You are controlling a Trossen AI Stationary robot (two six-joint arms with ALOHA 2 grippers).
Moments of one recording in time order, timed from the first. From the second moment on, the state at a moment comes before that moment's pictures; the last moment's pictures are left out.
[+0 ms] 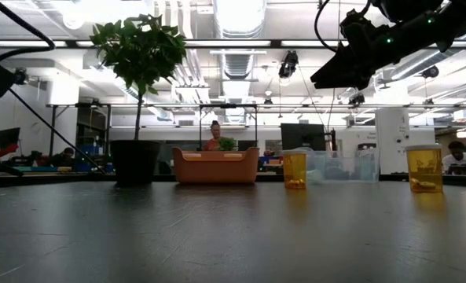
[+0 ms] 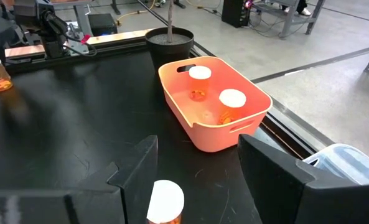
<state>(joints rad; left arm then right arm) -0.70 1.21 0.71 -1.07 0.15 -1.72 -0.25 0.91 0.49 0.11 0.15 0.03</state>
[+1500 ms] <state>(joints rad) -0.20 1.81 1.67 -1.22 0.10 -0.76 -0.25 0.91 0.50 0.11 0.15 0.00</state>
